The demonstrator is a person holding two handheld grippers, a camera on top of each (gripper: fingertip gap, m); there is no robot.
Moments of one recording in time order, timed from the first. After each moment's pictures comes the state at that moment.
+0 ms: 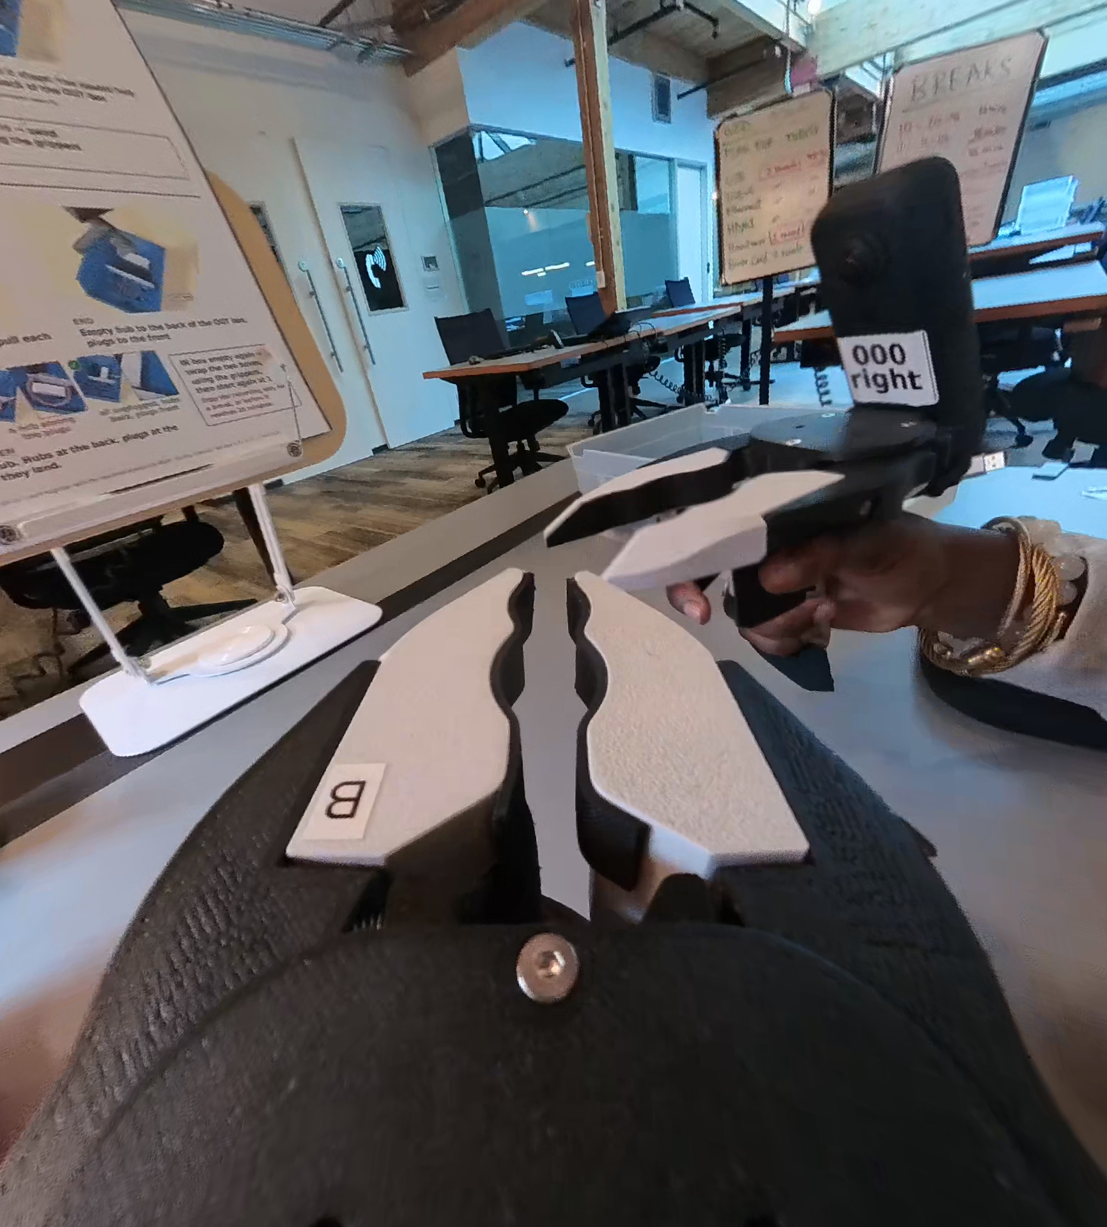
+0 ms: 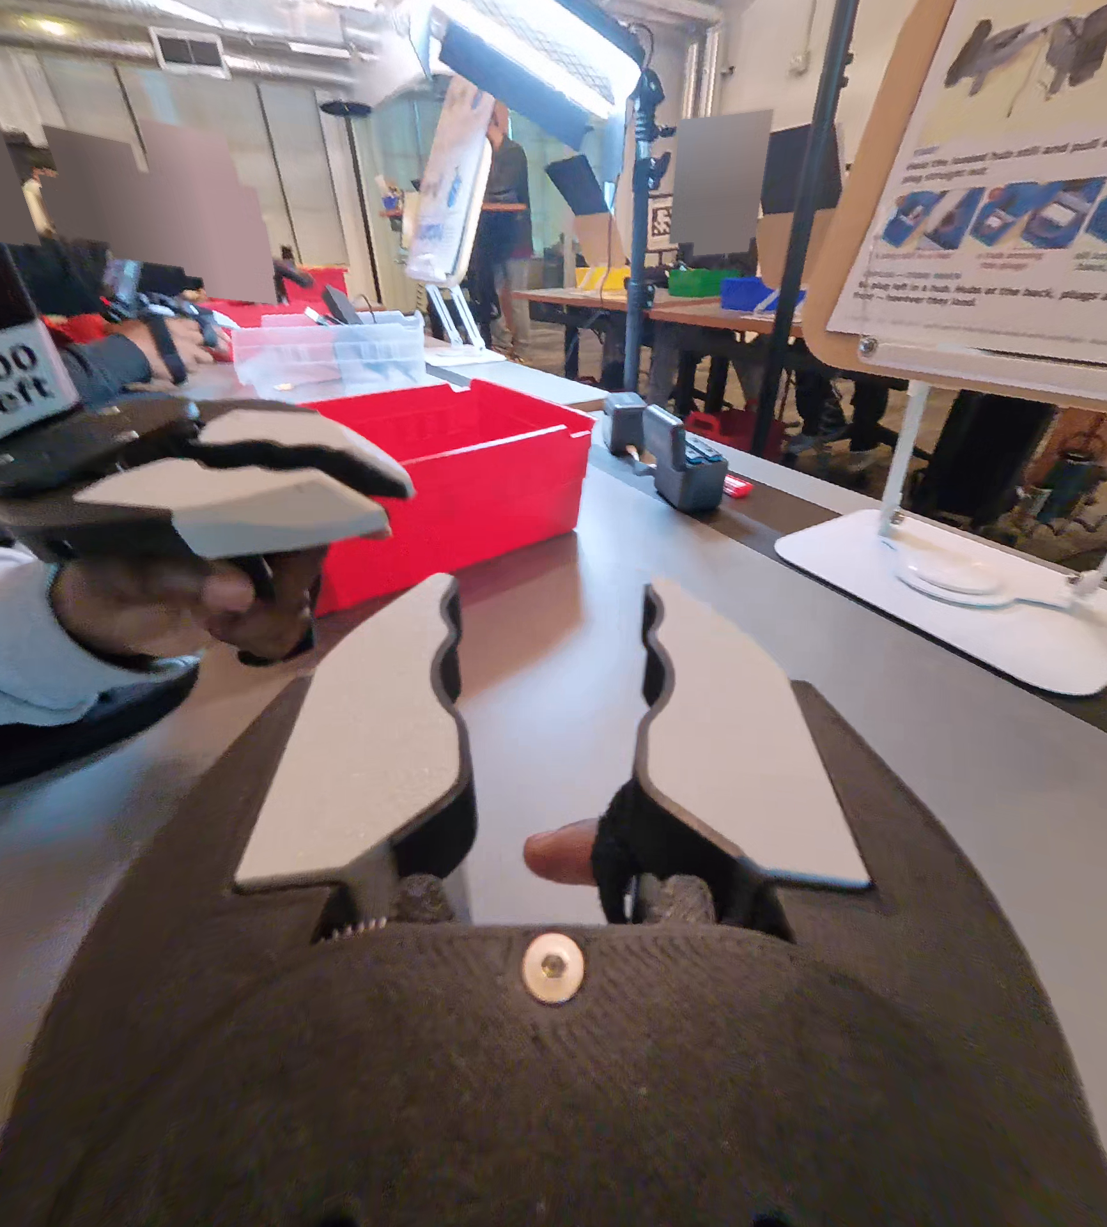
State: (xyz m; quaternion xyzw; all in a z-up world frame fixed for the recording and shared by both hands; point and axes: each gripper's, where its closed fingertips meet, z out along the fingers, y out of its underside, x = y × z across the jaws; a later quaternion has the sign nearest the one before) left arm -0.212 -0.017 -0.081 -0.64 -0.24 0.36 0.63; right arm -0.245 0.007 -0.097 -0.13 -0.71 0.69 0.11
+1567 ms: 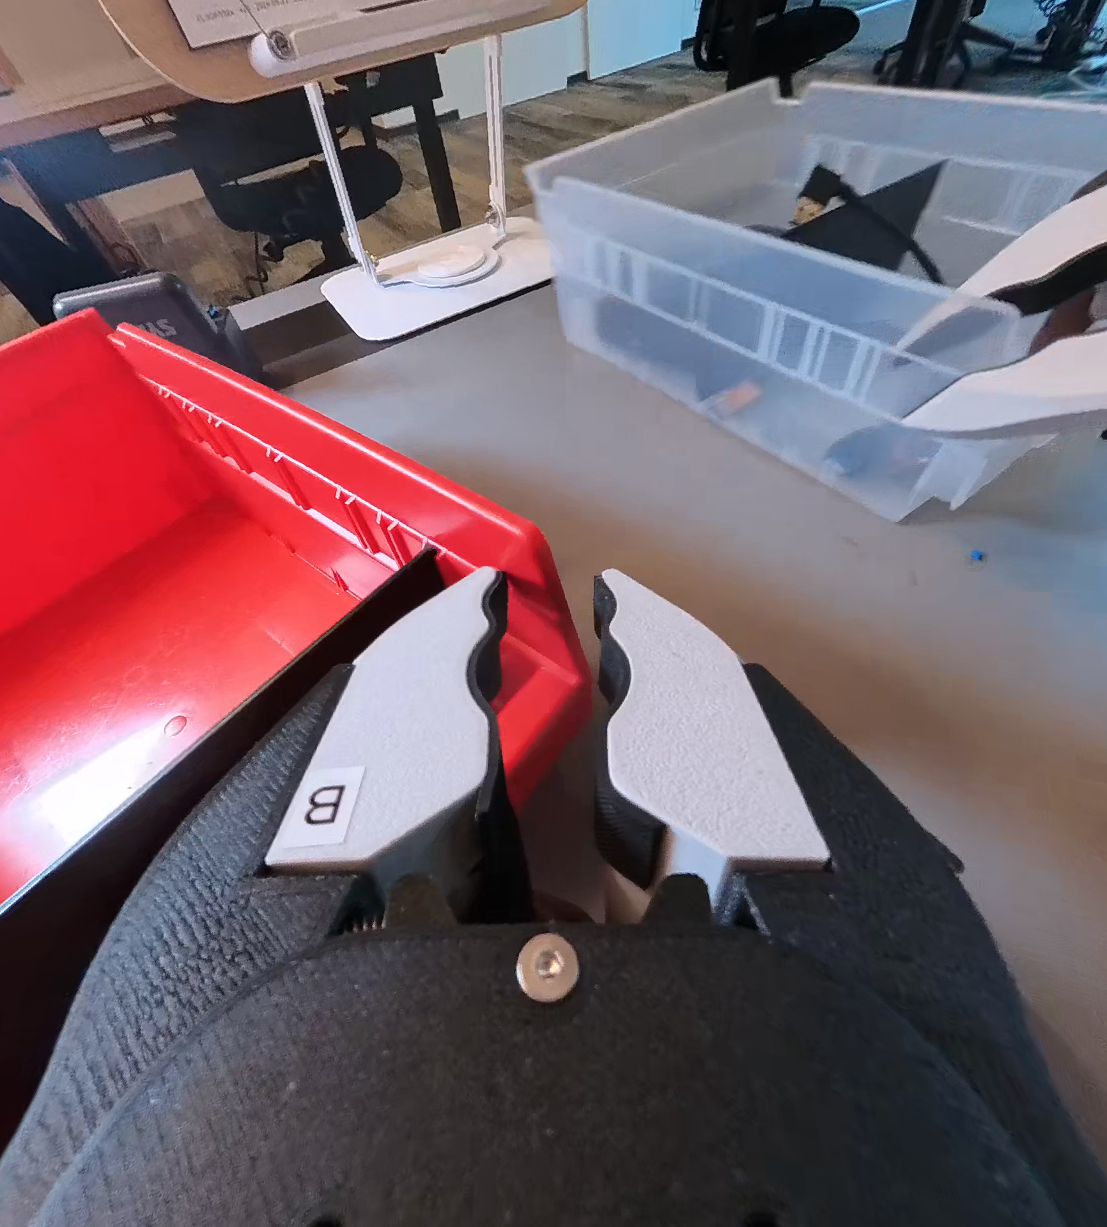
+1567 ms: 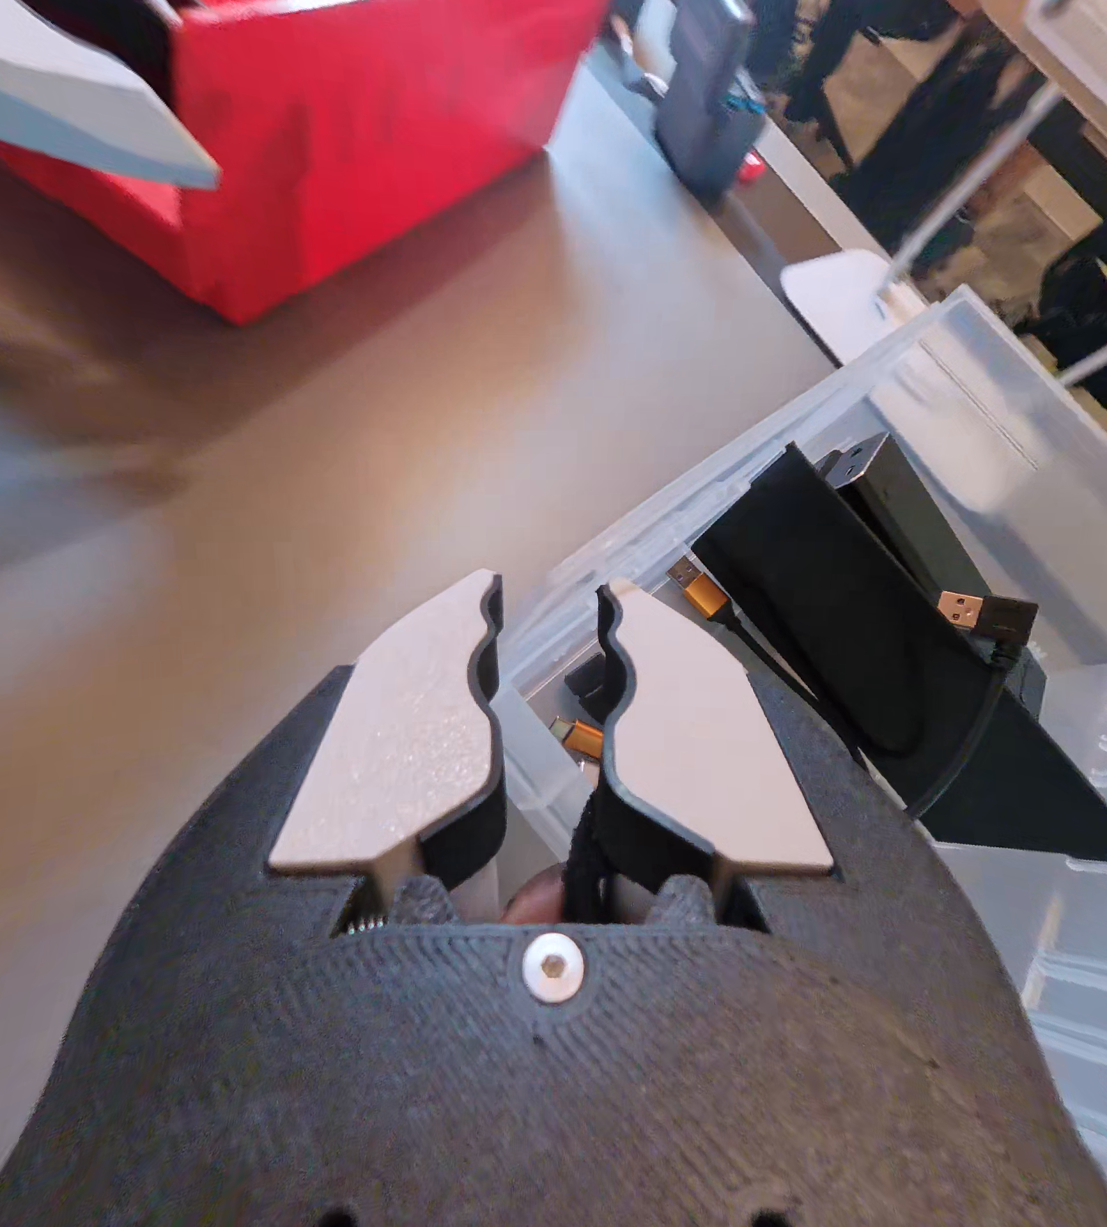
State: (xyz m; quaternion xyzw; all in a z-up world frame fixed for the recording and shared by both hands) left arm -0.164 -0.148 -0.160 -0.69 -0.45 0.37 0.43; right arm -0.202 -0.002 -0.171 -0.12 -0.87 0.41 0.25
